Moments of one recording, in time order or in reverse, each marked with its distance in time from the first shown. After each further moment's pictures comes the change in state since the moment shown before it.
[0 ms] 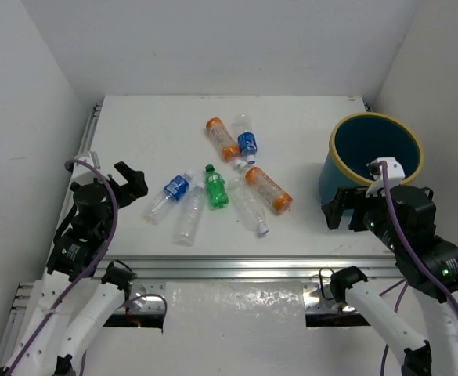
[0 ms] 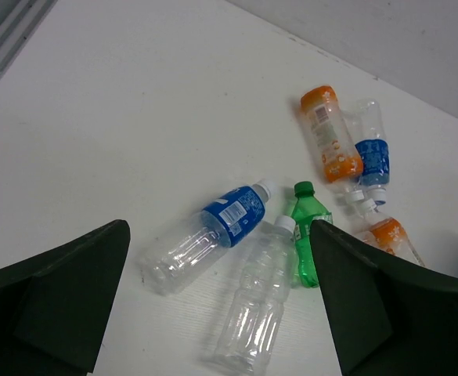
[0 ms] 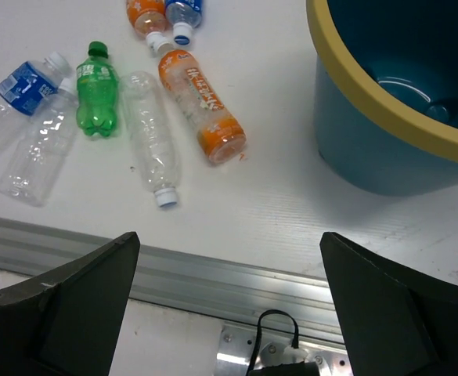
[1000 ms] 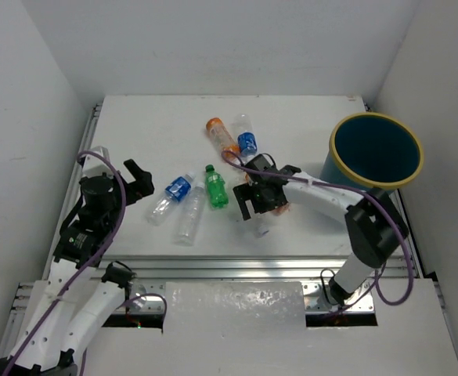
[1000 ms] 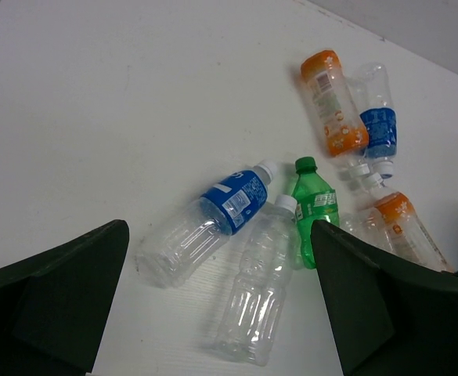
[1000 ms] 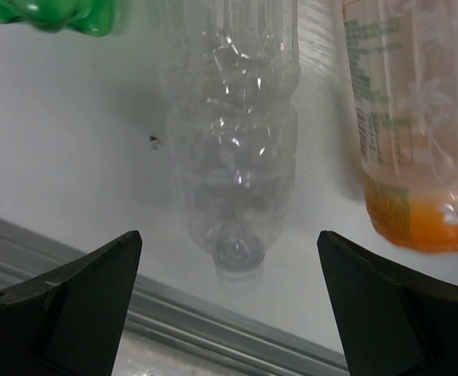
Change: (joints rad) left arm 0.033 0.068 -0.011 0.014 0.087 0.011; right arm 0.362 1.001 -0.125 0.492 -0.065 0.089
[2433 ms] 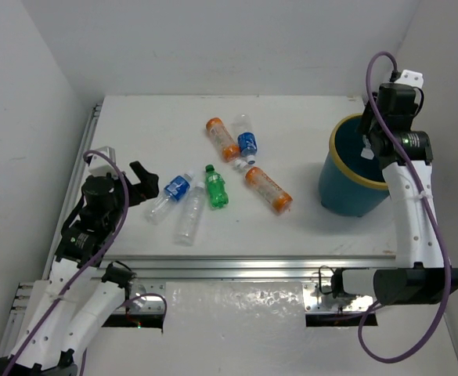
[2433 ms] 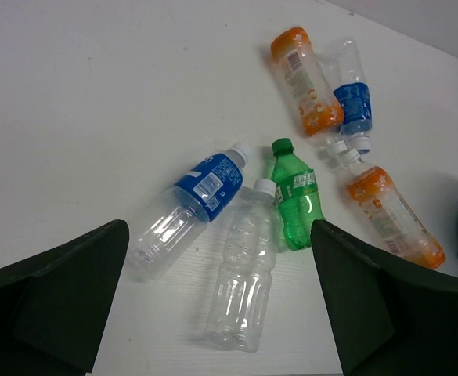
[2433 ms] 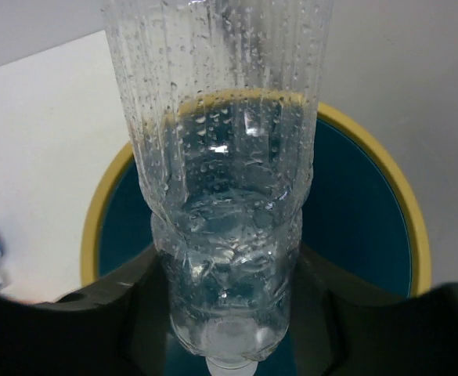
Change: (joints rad) left arm 0.000 0.006 -0.020 0.029 0.108 0.024; right arm -0.686 -0.310 0.483 -0.150 0.448 -0.134
